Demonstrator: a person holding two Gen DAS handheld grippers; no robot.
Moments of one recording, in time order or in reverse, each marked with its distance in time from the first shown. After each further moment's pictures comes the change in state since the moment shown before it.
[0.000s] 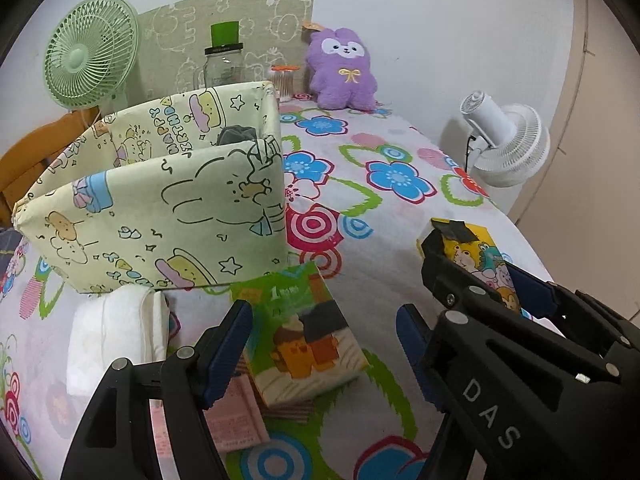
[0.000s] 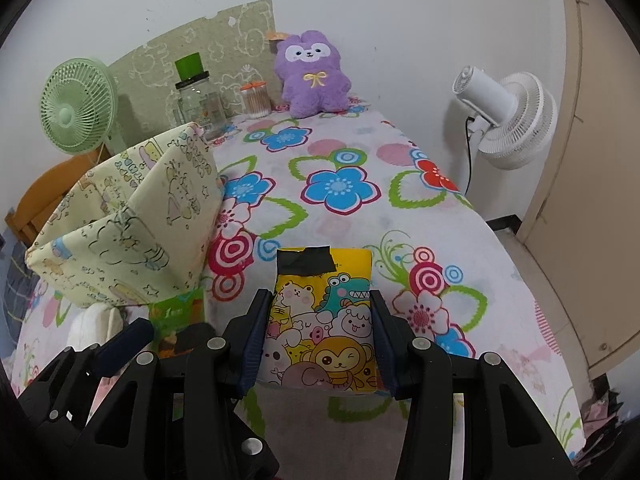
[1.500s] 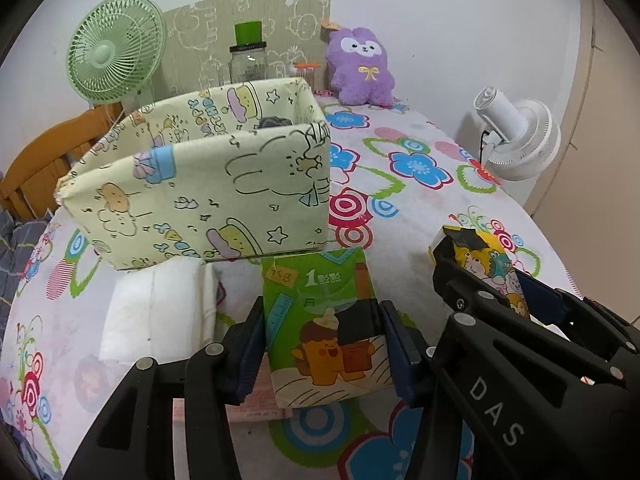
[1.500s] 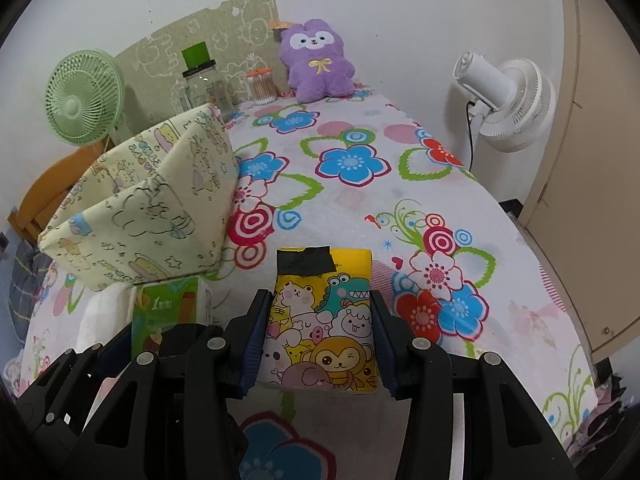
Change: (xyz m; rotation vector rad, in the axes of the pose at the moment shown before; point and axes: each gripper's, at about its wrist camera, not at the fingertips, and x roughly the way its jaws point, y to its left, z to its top) left arm -0.028 0.014 -0.017 0.000 0.006 0.058; right arm -0.015 0.015 -0.019 0.024 0.037 0.008
